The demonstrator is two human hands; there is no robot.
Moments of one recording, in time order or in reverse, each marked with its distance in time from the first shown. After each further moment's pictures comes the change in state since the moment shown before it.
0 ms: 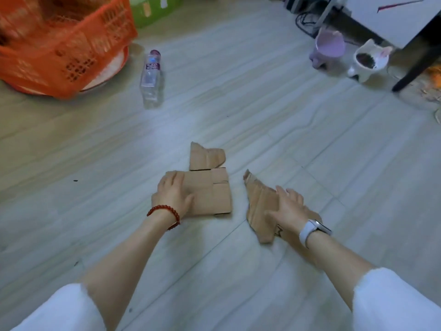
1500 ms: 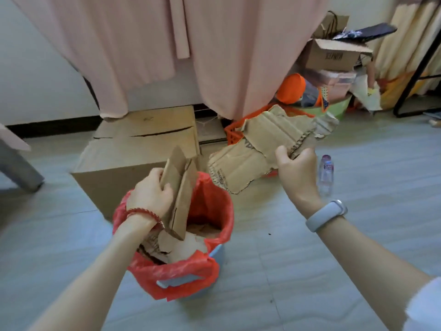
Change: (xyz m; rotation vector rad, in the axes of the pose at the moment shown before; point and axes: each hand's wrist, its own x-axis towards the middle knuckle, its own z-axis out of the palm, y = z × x) left_hand -0.242 -0.284 -0.371 -0.170 0.803 -0.388; right_hand -0.268 -0.494 -0.058 1.010 0.500 -0.891
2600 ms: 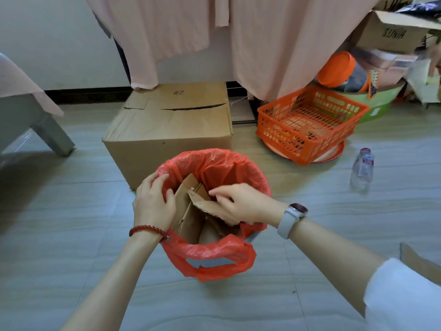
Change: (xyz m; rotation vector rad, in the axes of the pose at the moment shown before) left_hand -0.019 -0.104 0.026 -0.077 0.177 -0.039; right_hand -0.075 0.035 0.118 -0.564 -1.191 -0.399
